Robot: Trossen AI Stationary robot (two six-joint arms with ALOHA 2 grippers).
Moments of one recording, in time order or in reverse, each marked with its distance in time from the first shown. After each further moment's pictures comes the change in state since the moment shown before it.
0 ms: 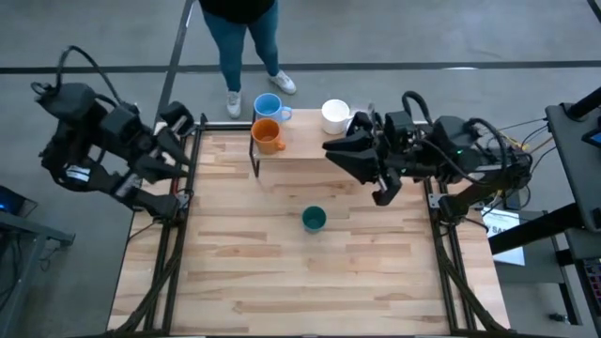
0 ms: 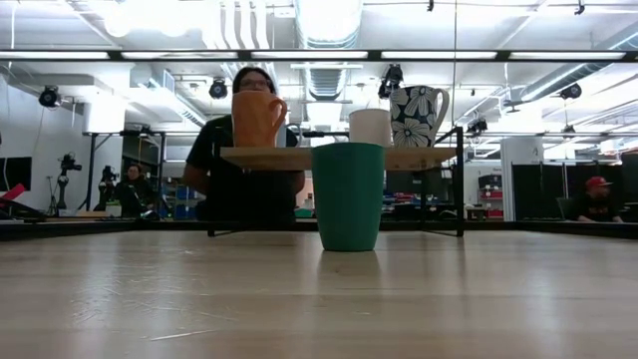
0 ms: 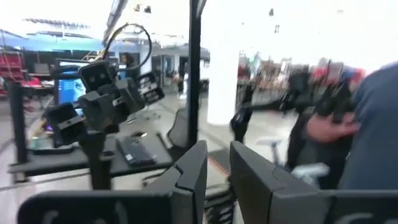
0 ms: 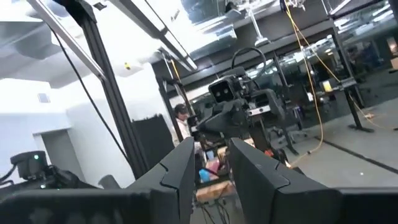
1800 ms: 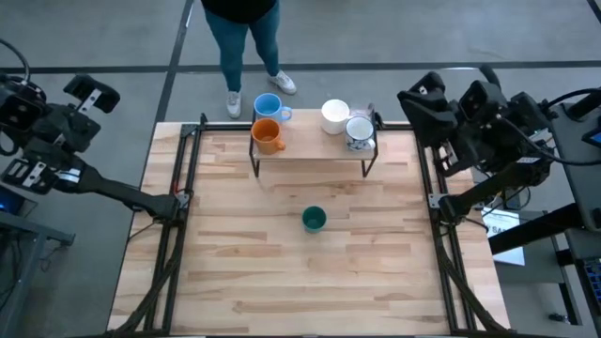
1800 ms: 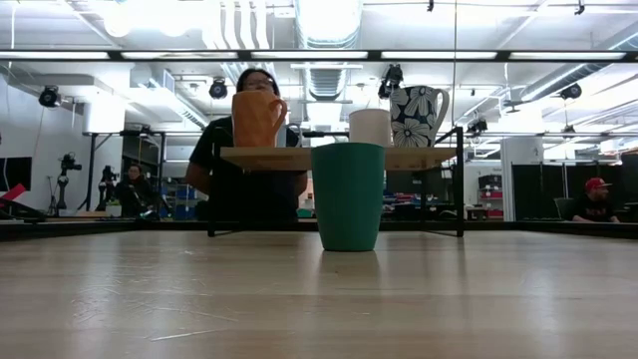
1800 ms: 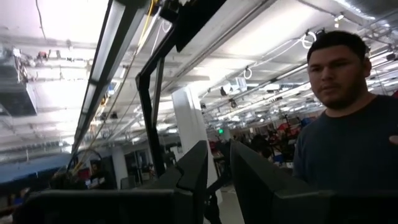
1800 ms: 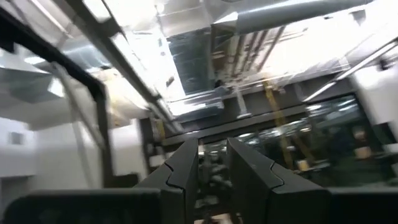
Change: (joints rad) left arm 0.000 -0.071 0.001 0.264 0.174 0.045; right arm 0.033 -0.172 0.000 0.108 0.128 -0.243
